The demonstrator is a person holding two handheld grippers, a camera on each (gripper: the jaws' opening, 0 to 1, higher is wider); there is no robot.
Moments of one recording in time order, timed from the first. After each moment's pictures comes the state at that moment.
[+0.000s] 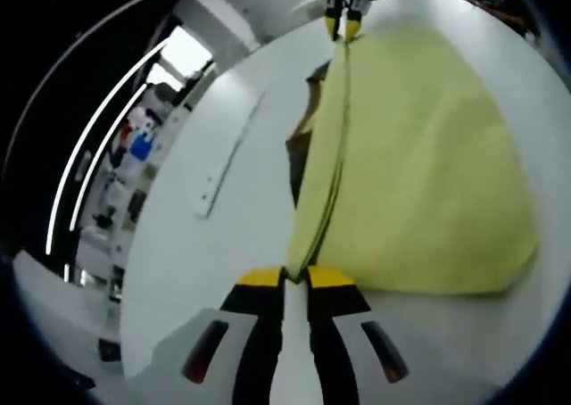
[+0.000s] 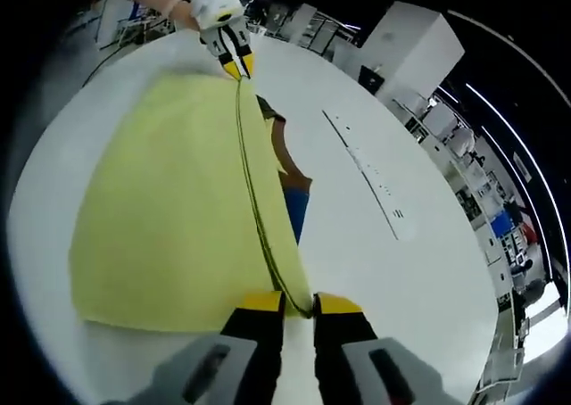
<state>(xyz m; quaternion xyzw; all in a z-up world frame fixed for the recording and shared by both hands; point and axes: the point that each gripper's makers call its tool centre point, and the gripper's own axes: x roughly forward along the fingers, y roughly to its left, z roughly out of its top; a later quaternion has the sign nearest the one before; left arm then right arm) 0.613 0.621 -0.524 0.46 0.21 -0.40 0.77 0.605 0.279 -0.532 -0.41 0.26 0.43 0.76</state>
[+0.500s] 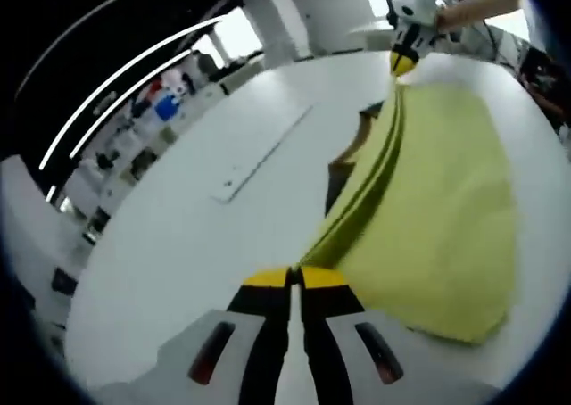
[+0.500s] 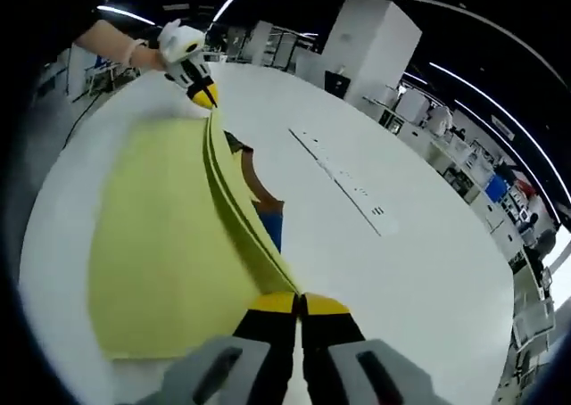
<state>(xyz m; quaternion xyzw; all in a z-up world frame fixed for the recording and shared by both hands) 0.616 0.620 -0.491 0.26 0.25 -0.34 0.87 0.613 0.280 -0.501 -0.26 0.26 0.40 0.84</state>
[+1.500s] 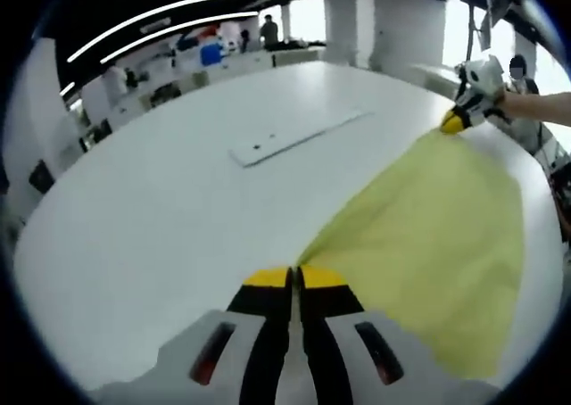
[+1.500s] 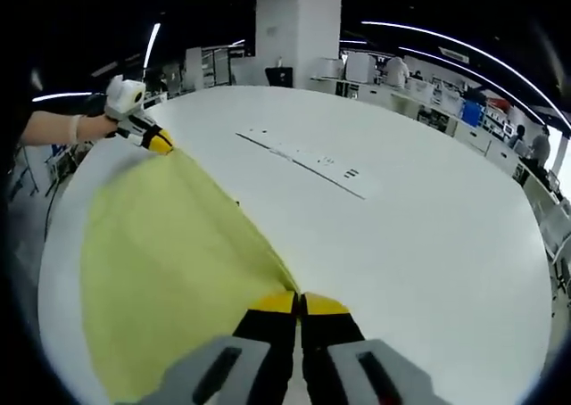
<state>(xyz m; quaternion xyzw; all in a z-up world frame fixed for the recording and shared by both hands) 0.644 0.626 -0.527 0.14 0.33 -0.29 0.89 0.626 0.283 -0.530 -0.15 0.33 0.35 0.86</state>
